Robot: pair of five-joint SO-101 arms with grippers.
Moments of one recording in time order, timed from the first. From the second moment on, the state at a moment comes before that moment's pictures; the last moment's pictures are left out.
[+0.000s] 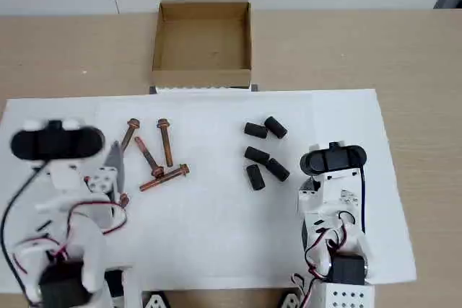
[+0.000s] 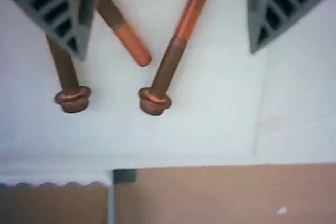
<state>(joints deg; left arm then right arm) -15.4 -81.5 54.0 69.0 -3.6 0.6 -103.1 95.5 55.7 4.2</state>
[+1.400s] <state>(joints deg) -16.9 -52.7 43.0 80.7 -3.6 -0.9 -69.6 55.0 68.5 2.8</state>
